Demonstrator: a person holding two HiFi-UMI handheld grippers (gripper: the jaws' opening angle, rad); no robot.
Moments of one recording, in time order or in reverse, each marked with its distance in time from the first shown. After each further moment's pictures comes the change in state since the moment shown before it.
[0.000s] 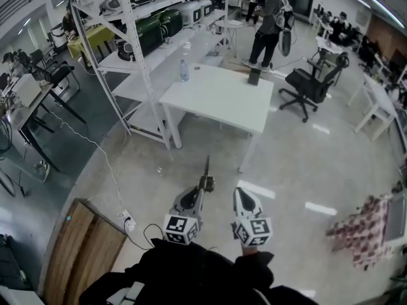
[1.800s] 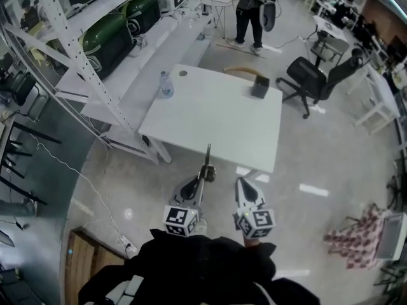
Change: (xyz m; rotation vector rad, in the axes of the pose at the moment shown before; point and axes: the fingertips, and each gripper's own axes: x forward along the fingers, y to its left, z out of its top) left arm 0.358 0.228 0.081 -0.040 0.090 -0.104; right arm 0.385 -0.151 0.079 0.041 0.097 -0.153
